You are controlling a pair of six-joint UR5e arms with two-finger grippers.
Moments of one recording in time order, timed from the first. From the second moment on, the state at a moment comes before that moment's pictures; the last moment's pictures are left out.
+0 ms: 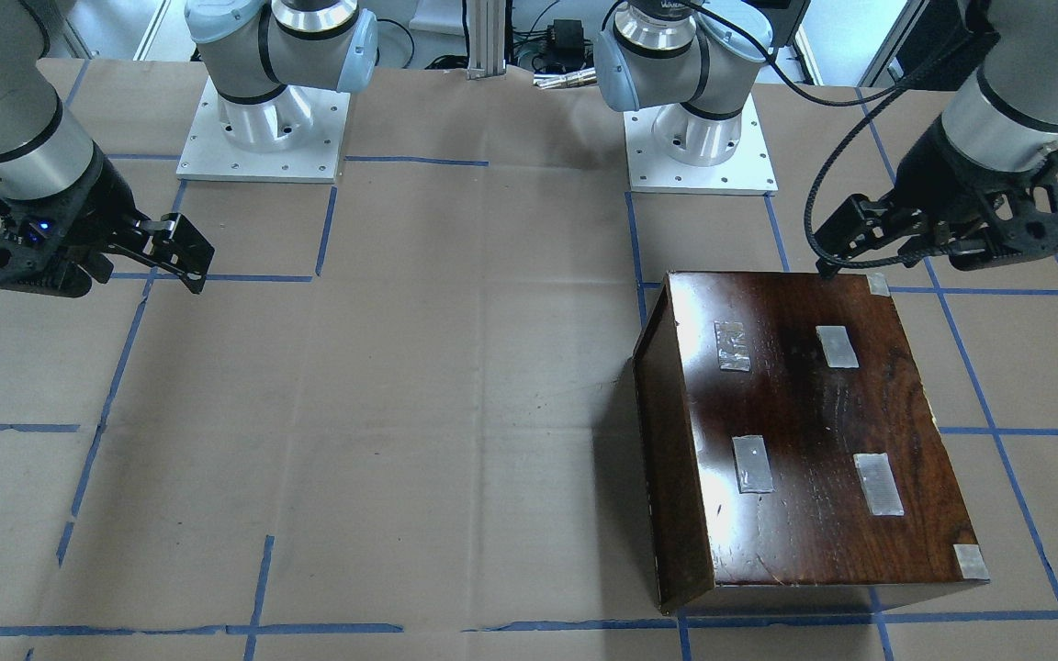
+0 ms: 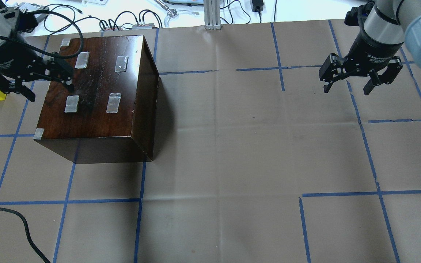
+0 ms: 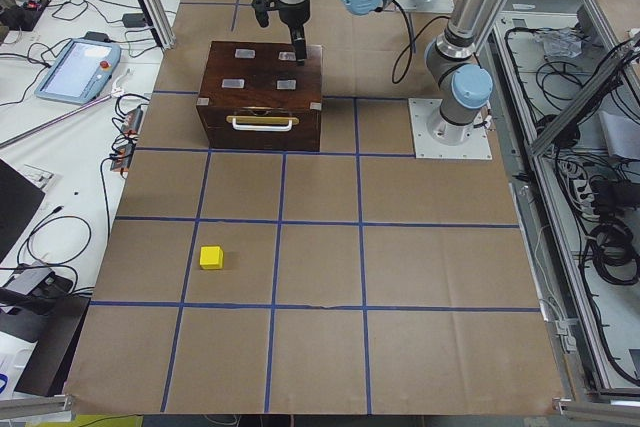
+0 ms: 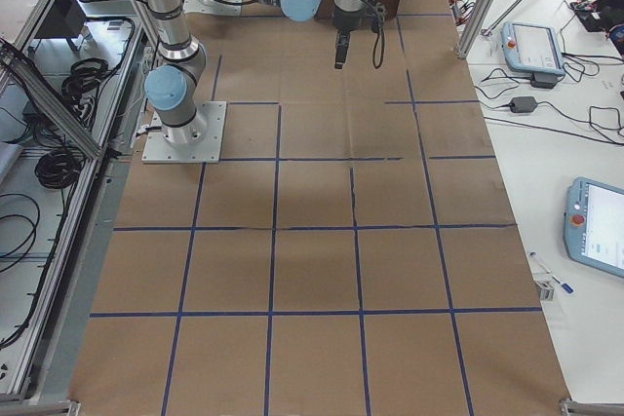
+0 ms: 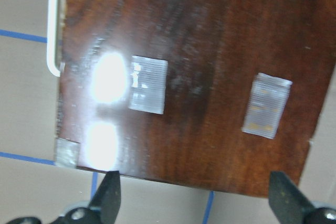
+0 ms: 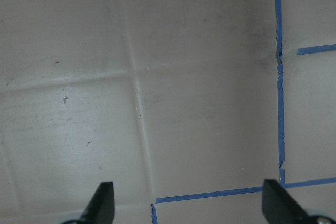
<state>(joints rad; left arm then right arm) -1.25 -1.59 -1.59 -1.58 1.55 0.10 1.43 -1.52 1.65 -1.63 -1.57 -0.03</state>
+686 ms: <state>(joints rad) -1.04 -1.79 -1.51 -1.48 1.54 0.35 1.43 -1.52 1.65 -1.63 -1.57 -0.03</state>
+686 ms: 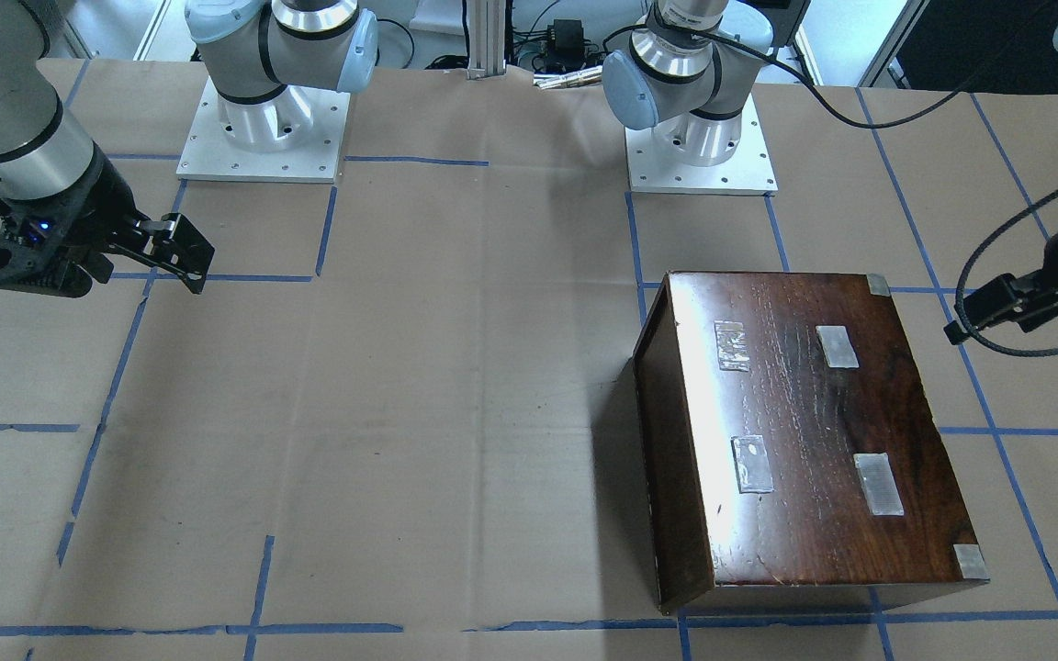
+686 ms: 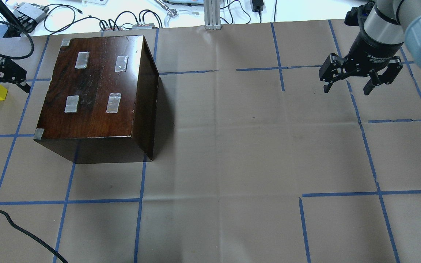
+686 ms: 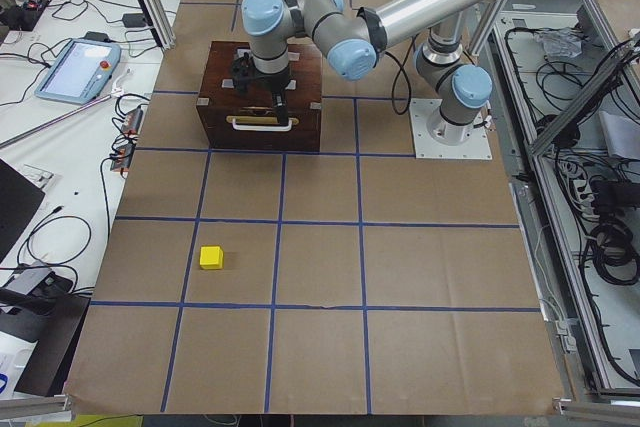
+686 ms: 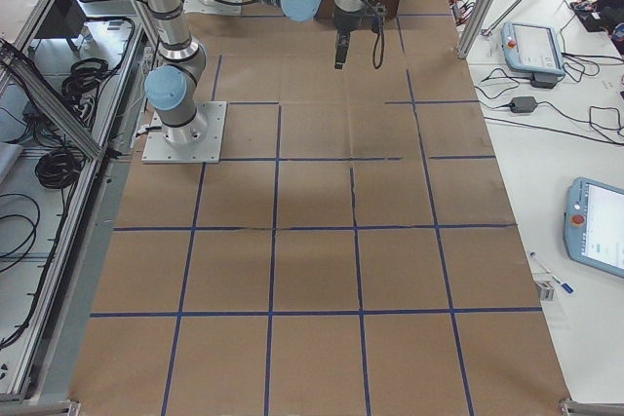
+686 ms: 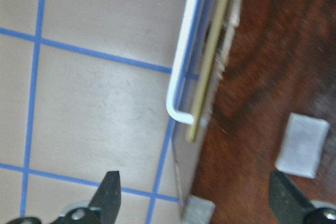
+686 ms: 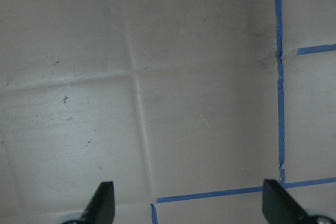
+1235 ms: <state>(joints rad) -0.98 -1.95 -1.45 -1.45 1.34 0.55 1.43 -1.52 1.65 -1.63 -1.57 -0.03</state>
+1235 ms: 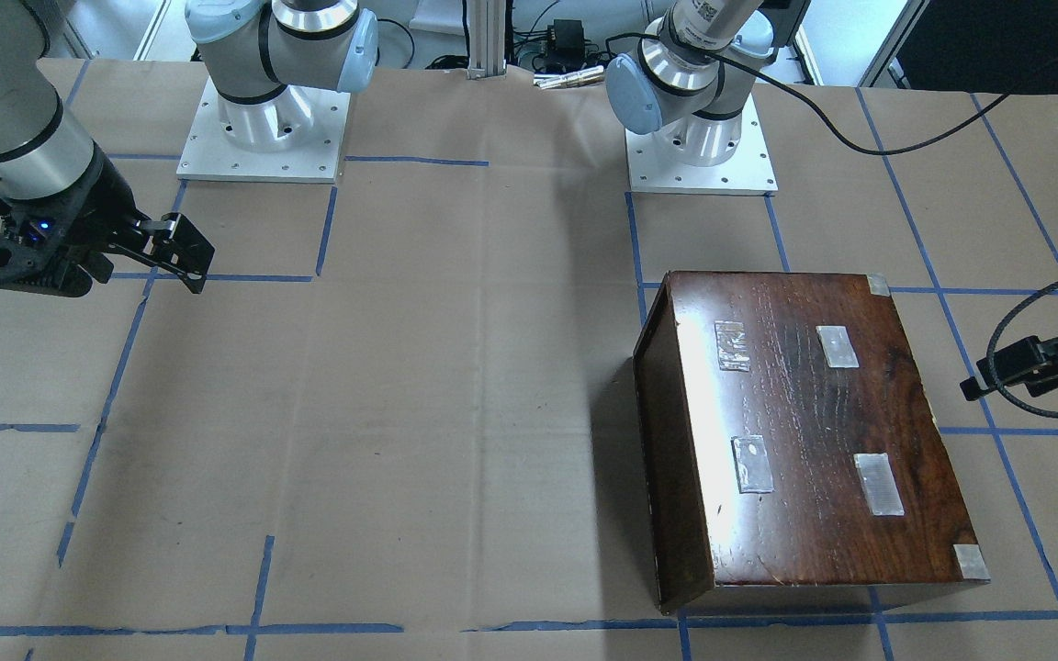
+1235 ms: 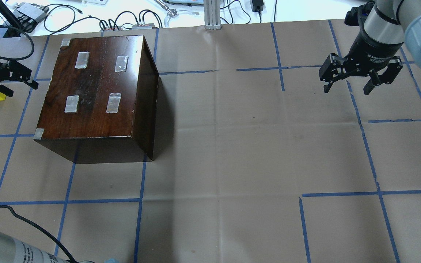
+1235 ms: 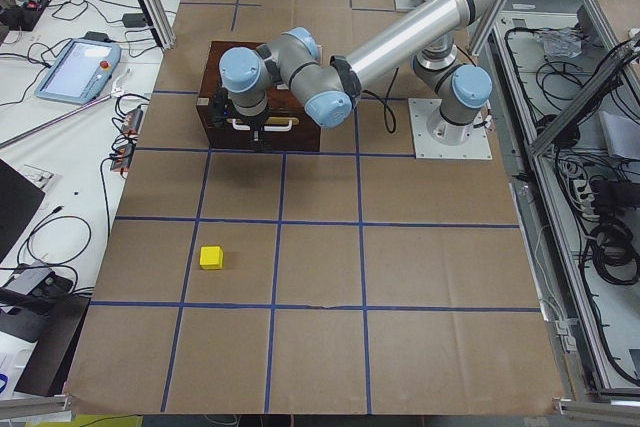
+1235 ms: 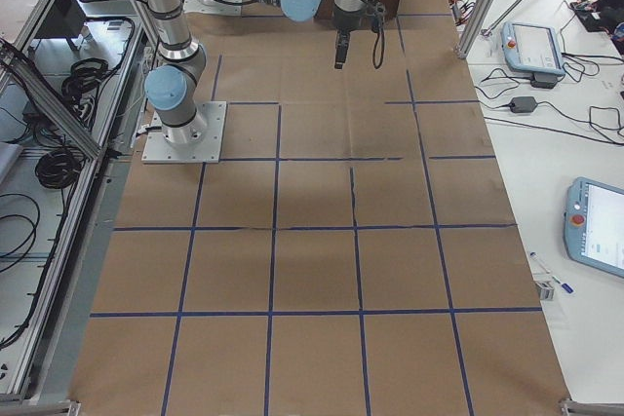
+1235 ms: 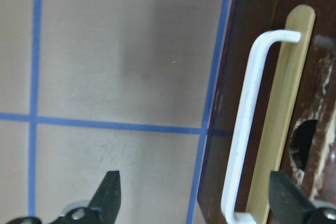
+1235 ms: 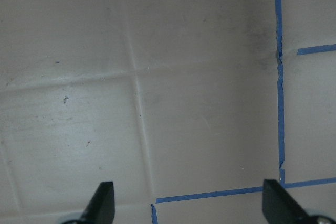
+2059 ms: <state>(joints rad) -0.97 -2.01 -1.46 -1.45 1.27 0.59 1.43 -1.52 1.65 -1.63 -1.57 -0.02</state>
